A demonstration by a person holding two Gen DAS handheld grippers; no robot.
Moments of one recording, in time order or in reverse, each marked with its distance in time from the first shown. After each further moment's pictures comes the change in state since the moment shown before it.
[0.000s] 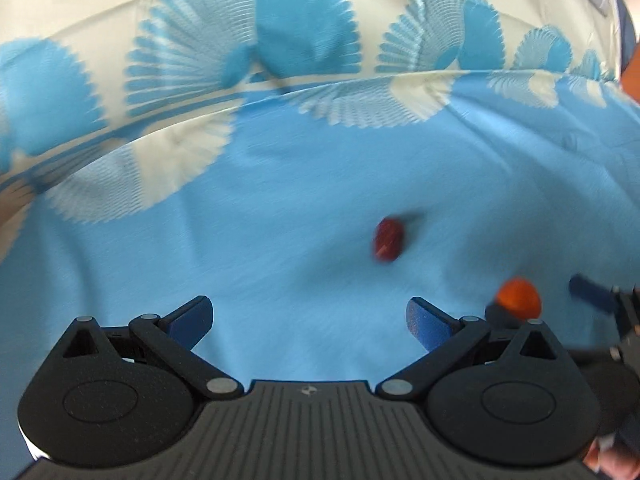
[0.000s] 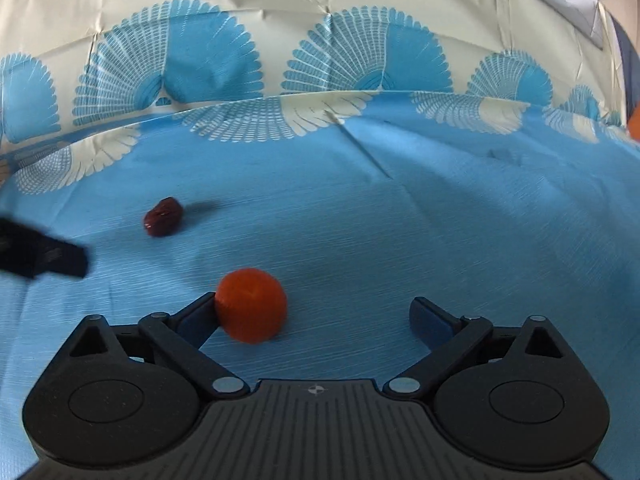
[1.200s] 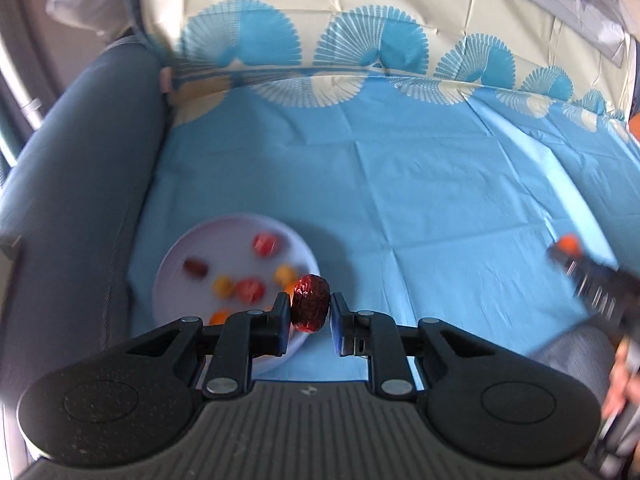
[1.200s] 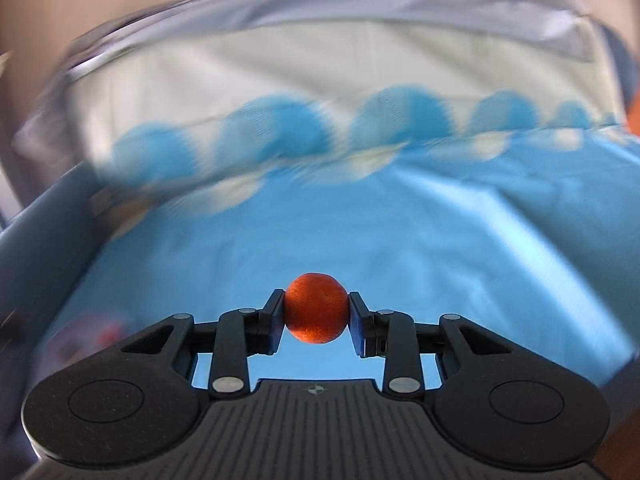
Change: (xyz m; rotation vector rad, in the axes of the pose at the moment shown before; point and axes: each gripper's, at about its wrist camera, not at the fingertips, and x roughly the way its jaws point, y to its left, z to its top) left arm -0.355 0.088 -0.184 -0.240 0.088 0.114; right arm -0.297 0.014 -0.040 0.016 -0.024 0.234
